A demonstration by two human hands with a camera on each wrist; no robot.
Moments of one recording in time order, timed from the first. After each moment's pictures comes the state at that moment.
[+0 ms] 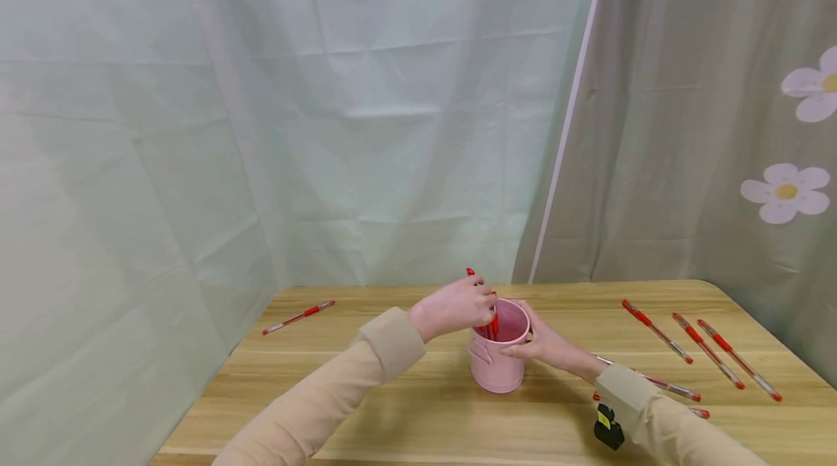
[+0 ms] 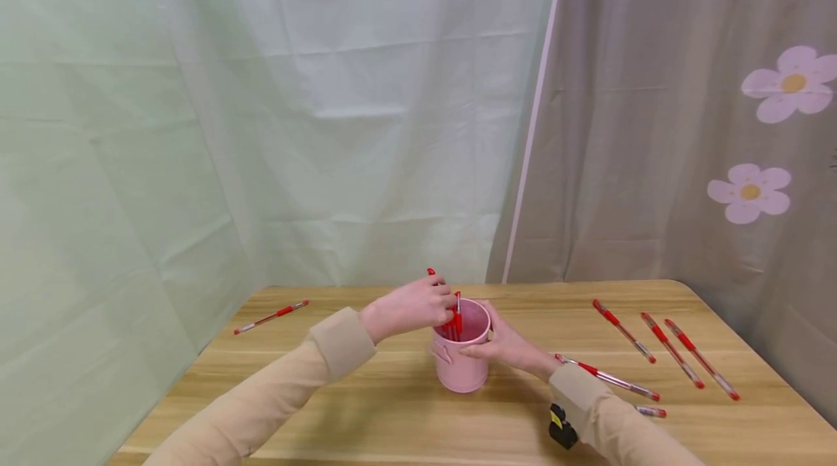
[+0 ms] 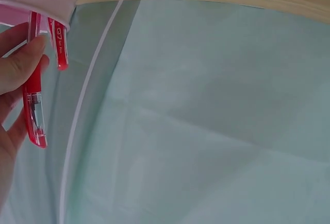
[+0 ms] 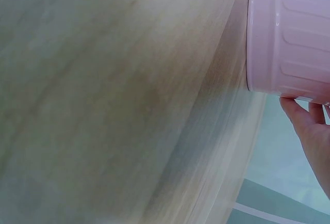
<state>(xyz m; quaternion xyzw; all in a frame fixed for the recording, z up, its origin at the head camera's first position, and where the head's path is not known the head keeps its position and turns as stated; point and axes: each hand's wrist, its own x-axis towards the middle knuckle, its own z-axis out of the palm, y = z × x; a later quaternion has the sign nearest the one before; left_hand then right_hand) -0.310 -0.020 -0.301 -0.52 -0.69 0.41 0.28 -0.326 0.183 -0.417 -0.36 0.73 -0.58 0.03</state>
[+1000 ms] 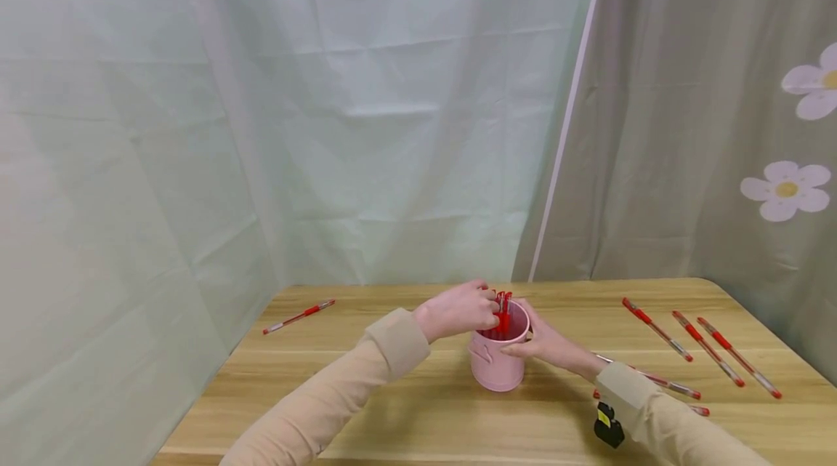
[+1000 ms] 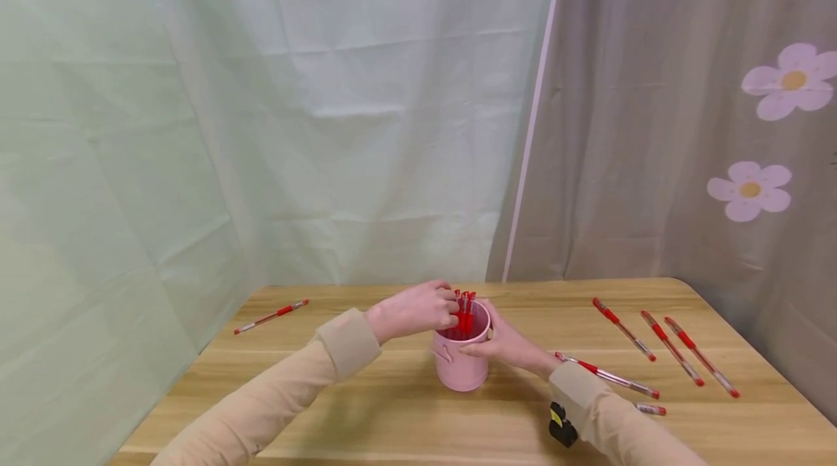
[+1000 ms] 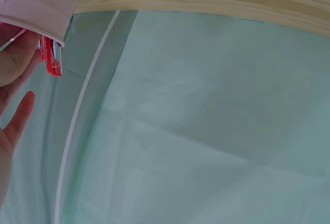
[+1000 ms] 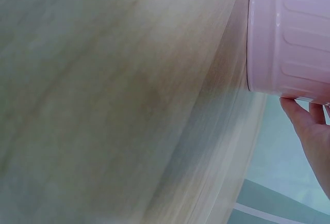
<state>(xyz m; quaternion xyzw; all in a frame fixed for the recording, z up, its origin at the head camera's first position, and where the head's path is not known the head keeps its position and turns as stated) -0.315 -0.013 -0.309 -0.54 -0.69 0.41 0.25 -0.326 0.182 -0.417 -0.35 0.74 -0.57 0.03</state>
